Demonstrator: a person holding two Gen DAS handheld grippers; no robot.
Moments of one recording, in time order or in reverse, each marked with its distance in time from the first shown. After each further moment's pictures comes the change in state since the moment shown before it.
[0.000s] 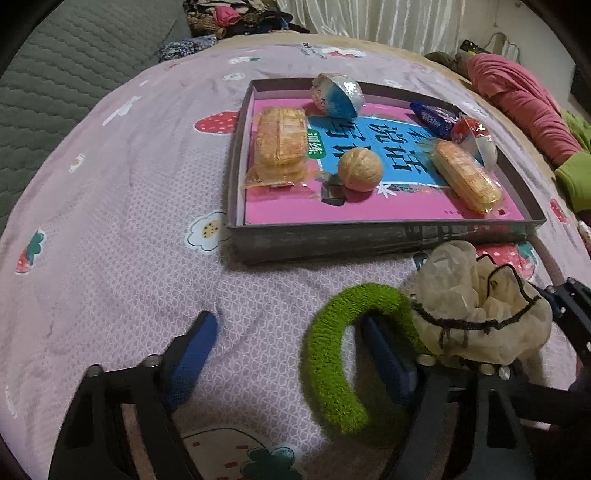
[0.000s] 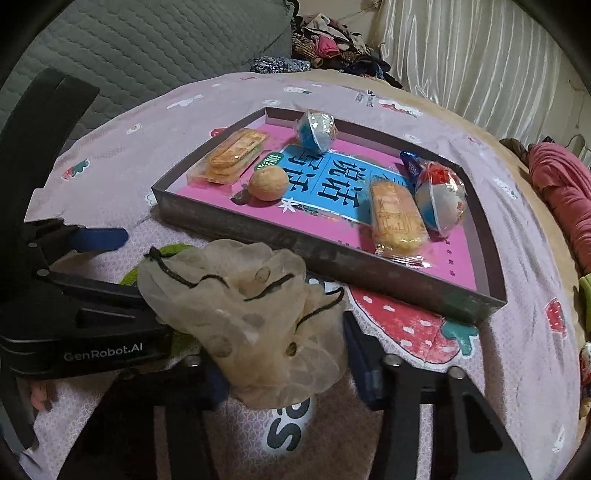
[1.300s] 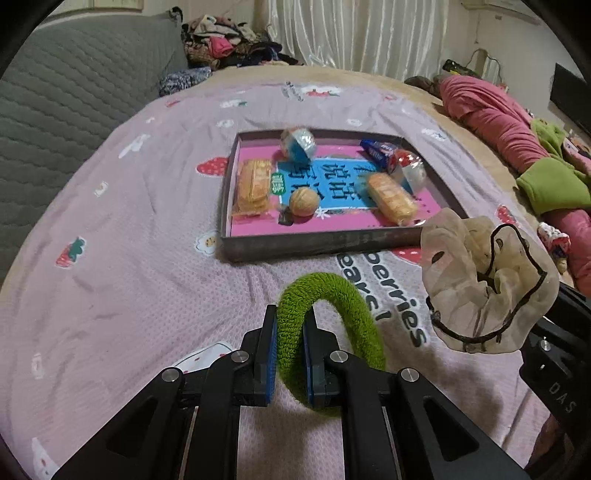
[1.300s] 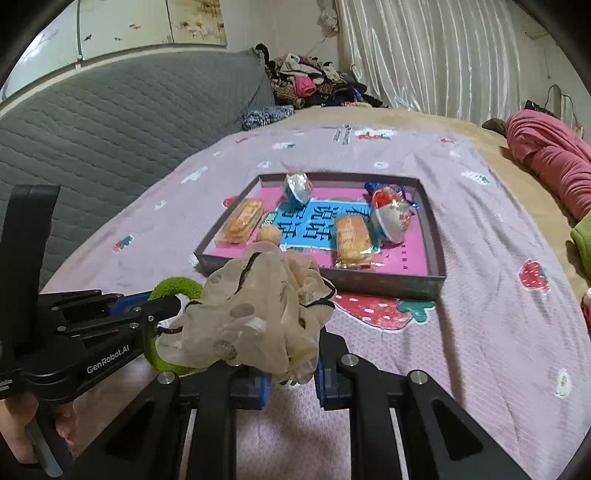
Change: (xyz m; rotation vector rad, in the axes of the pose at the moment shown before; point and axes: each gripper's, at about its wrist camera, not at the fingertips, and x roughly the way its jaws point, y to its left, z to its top) left arm -0.105 -0.026 -0.031 0.015 -0.125 -0.025; right arm -0.108 -0.035 -0.024 0.194 -0.176 0.121
